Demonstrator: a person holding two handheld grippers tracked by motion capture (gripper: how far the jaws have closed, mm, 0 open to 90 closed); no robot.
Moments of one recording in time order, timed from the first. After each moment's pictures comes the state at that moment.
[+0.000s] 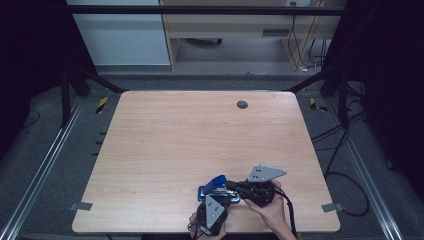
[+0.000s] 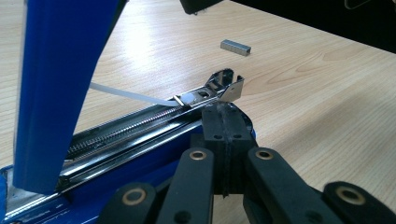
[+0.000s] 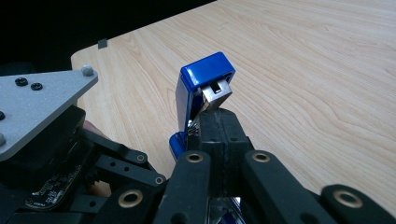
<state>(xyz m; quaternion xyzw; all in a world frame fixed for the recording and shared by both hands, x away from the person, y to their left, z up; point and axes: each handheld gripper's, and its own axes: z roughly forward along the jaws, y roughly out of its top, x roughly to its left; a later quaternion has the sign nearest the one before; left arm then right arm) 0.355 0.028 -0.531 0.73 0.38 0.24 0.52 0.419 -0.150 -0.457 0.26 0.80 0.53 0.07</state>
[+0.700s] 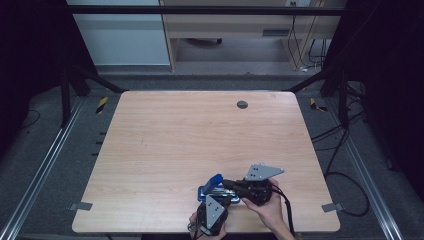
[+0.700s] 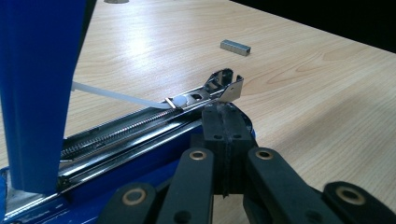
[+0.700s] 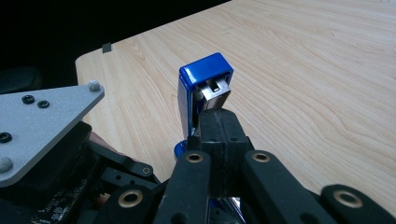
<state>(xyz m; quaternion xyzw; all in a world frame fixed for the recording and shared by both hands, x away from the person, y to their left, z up) 0.355 0.027 -0.531 0.73 0.38 0.24 0.52 0.421 -0.143 -0.453 0.26 0.80 0.54 0.07</state>
